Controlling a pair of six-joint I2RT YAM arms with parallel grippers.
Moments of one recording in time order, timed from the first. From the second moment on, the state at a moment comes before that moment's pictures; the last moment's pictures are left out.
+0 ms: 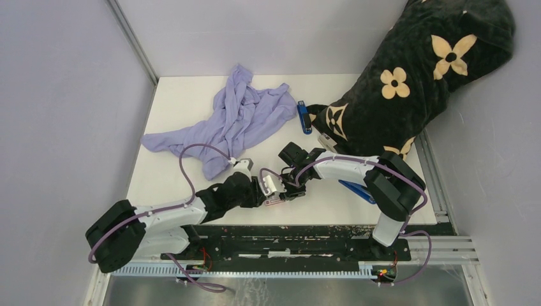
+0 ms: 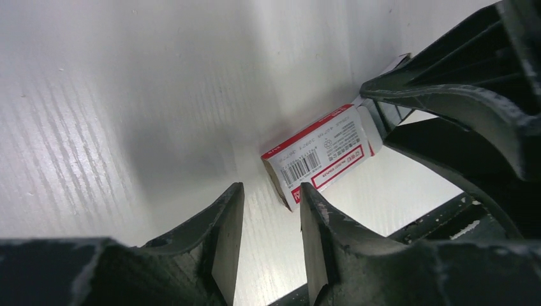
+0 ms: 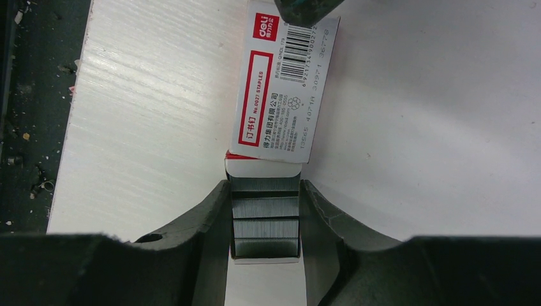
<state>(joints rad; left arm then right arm) -0.90 1.16 0.37 0.03 -0.15 -0.76 0.85 1.75 1.03 -0.54 -0.44 -1.08</state>
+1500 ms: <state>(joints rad) -0.77 1.35 0.41 0.18 0.06 -0.73 0.85 1.77 1.06 -0.56 -0.42 -1.05</state>
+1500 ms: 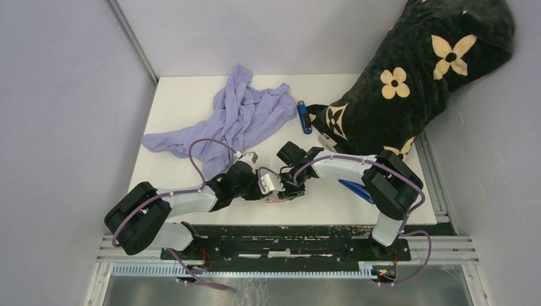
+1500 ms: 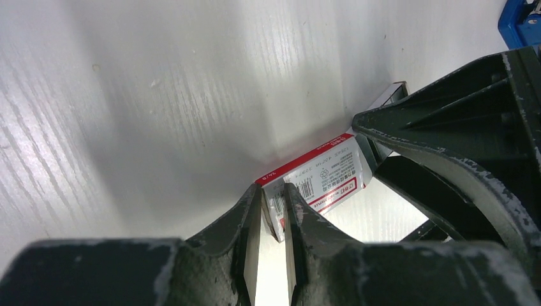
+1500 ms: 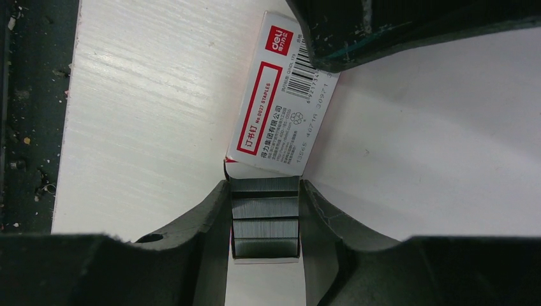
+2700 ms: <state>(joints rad) -0.70 1.39 0.43 0.19 0.14 -0.68 0.84 1.80 1.10 -0.56 -0.36 -0.92</state>
